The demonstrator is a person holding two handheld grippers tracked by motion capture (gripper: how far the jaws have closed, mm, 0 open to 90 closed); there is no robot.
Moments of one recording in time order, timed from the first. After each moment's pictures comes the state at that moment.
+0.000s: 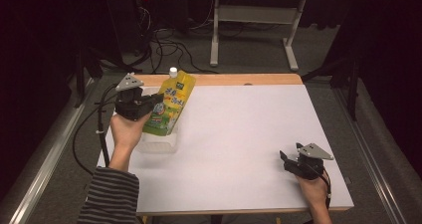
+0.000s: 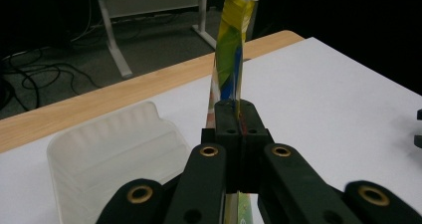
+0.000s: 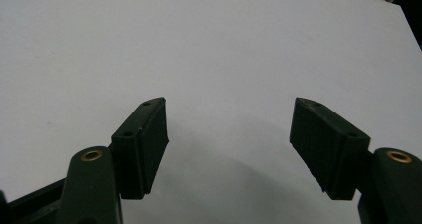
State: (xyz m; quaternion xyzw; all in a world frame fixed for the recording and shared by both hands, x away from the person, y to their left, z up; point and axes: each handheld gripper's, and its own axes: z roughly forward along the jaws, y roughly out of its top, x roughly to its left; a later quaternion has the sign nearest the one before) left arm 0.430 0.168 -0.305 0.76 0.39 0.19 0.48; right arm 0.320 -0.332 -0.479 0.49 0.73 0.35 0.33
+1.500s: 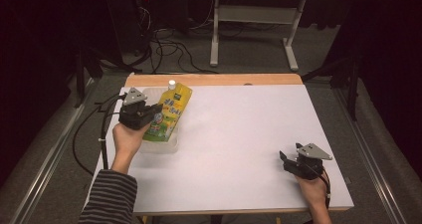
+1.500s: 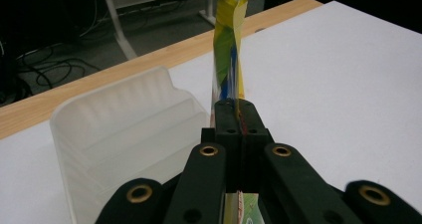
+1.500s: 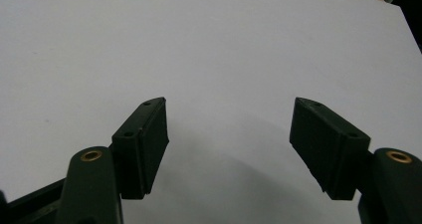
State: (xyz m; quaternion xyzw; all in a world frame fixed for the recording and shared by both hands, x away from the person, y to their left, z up) left arm 0.434 0.176 -0.352 0.78 0.37 0.21 0.45; right arm 0.320 -0.330 -0.479 0.49 0.73 0.34 0.33
